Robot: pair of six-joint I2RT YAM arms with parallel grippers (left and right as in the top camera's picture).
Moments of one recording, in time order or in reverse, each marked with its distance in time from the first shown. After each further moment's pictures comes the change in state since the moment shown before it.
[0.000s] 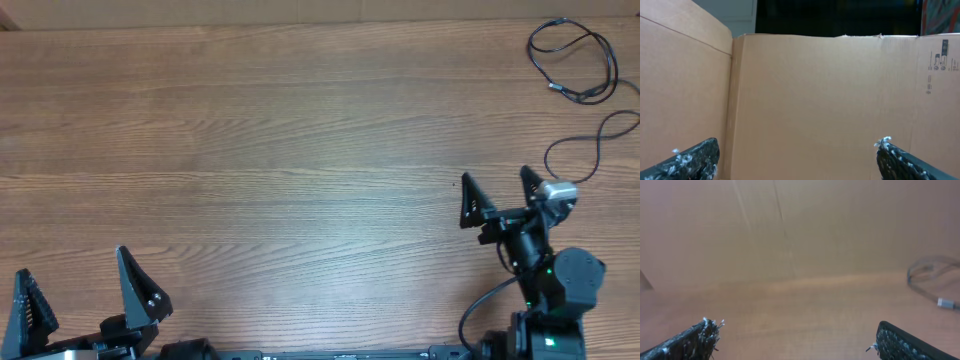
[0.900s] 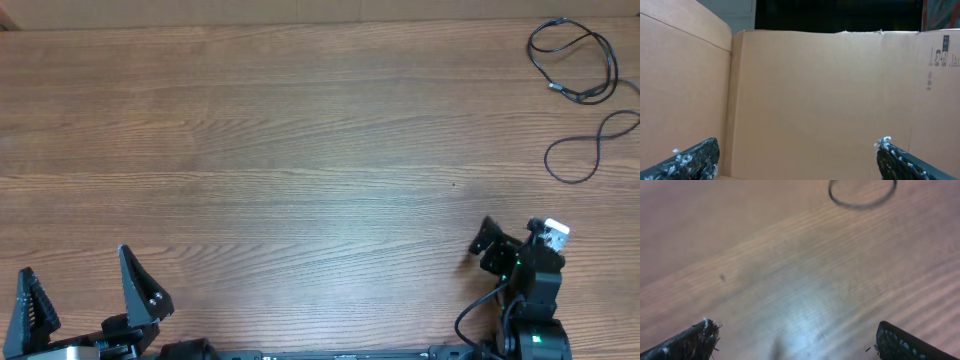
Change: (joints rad) left arm 0.000 0.000 0.000 -0.018 0.002 0.000; right arm 0.000 -0.005 -0.138 -0.444 0.497 0.138
